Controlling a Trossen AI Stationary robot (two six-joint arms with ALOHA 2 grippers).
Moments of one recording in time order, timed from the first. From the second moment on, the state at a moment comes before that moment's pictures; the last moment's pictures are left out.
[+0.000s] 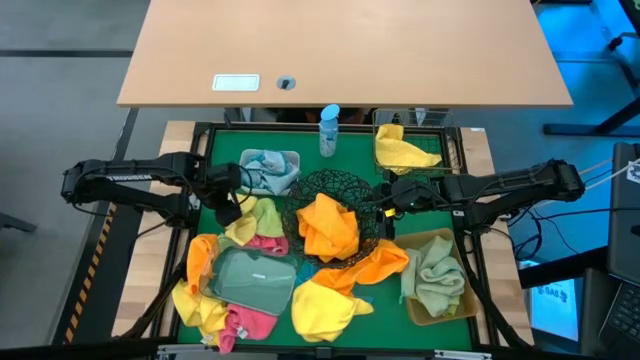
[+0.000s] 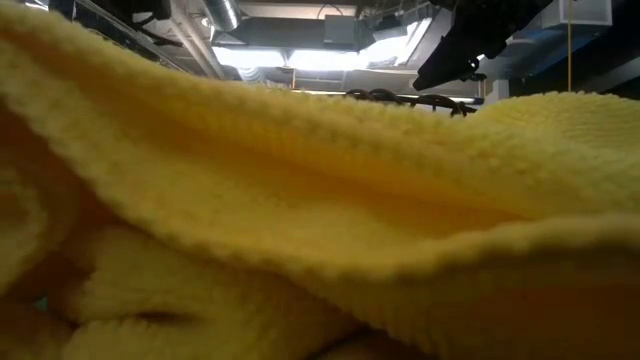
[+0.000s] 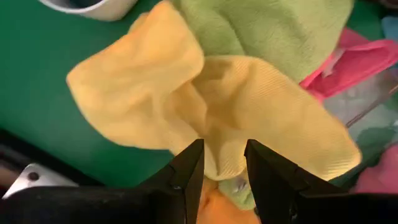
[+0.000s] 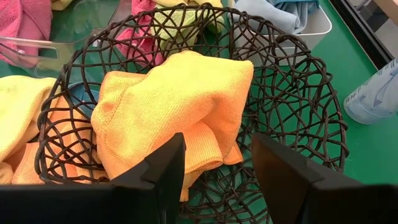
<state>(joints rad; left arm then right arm) 0.16 0.96 0.83 -1.22 0.12 -0.62 0.11 1.19 0.91 -0.40 0.16 0.13</state>
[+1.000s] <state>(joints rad) 0.16 0.96 0.64 -1.07 0.04 -0.74 0.11 1.19 0.91 -0.41 0.16 0.13</state>
